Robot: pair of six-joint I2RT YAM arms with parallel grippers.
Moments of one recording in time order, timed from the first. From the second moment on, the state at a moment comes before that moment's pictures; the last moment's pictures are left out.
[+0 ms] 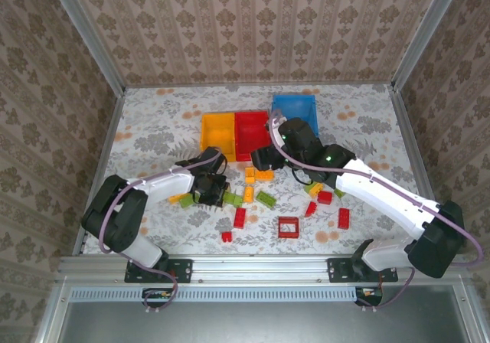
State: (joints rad) left arm -0.64 1.55 0.79 -0.49 0.20 -1.81; right arm 0.72 1.33 1.17 -0.51 0.05 0.30
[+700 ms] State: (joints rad) left arm -0.56 1.44 1.03 -0.65 0.03 -1.50; right arm 0.66 1.29 1.11 -0.47 0.06 0.32
